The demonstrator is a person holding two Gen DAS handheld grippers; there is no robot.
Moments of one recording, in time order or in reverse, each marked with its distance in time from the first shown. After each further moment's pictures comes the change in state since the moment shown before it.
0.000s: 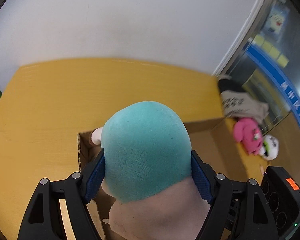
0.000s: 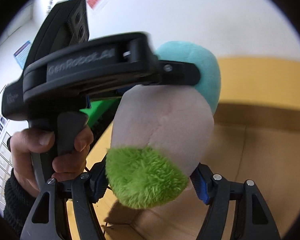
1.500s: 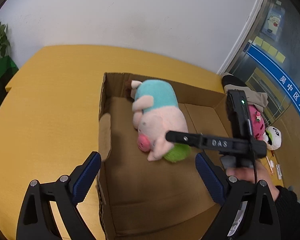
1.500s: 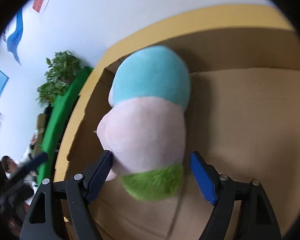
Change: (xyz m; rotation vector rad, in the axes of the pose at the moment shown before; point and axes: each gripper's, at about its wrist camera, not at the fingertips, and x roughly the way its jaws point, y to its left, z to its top) left arm -0.067 0.007 -0.154 -0.071 -0.138 0.008; right arm 0.052 -0.129 -0.009 0.226 0.118 -0.088
